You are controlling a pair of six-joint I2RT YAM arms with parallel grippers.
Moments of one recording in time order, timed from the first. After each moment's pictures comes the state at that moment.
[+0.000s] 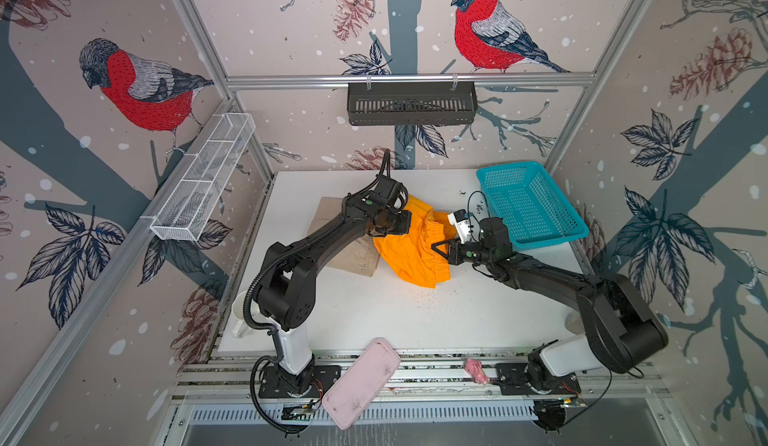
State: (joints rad) left arm -0.55 1.82 1.55 -0.69 0.21 -0.35; right arm 0.46 1.47 0.69 0.31 -0.64 0.40
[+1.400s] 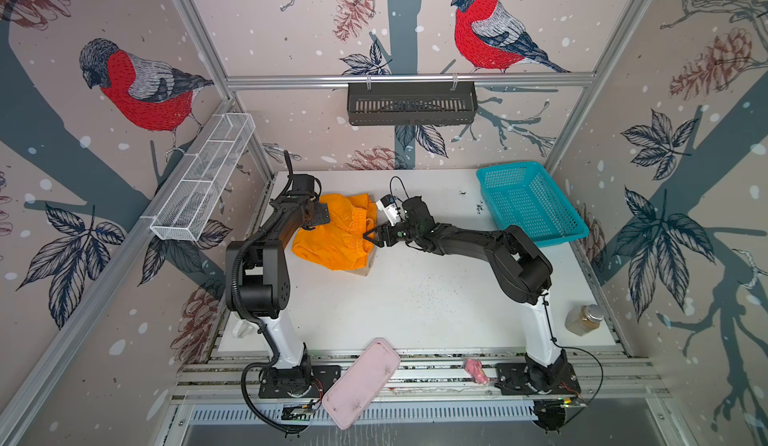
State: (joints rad) left arm 0.01 1.81 1.37 -0.58 -0.20 -0.20; right arm 0.73 2.13 1.41 0.26 -0.56 0.36
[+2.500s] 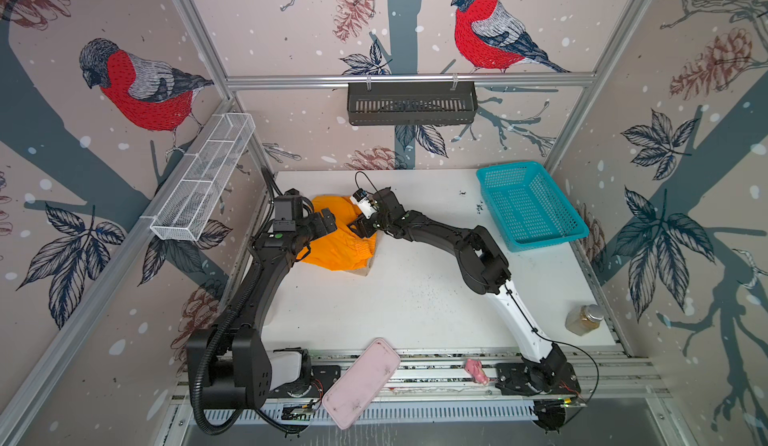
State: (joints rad) left arm -0.07 1.29 0.97 -0.43 0.15 -0.42; right arm 0.77 2.48 2.00 -0.06 -0.39 0.07
